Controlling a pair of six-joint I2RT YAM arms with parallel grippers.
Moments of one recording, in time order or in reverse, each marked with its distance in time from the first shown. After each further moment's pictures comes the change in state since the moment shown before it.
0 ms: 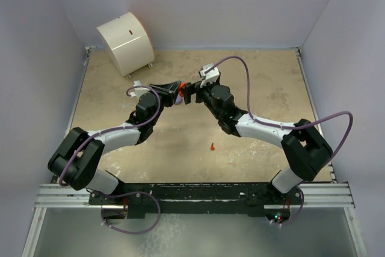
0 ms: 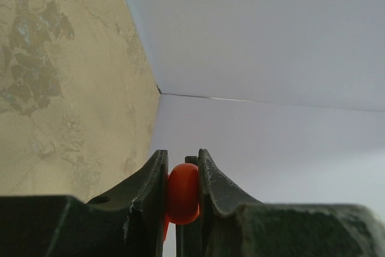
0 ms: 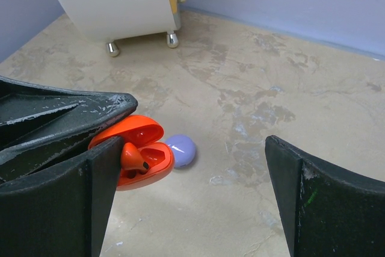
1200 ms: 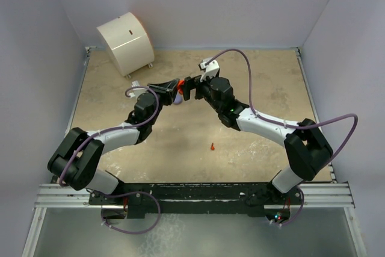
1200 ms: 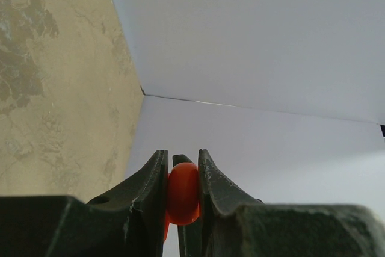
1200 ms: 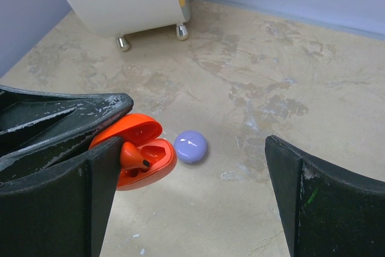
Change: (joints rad) left arm 0.018 -0.002 -0.005 0.024 0.005 -0.065; right arm -0.028 0.000 0.100 -0.170 -0.058 0.077
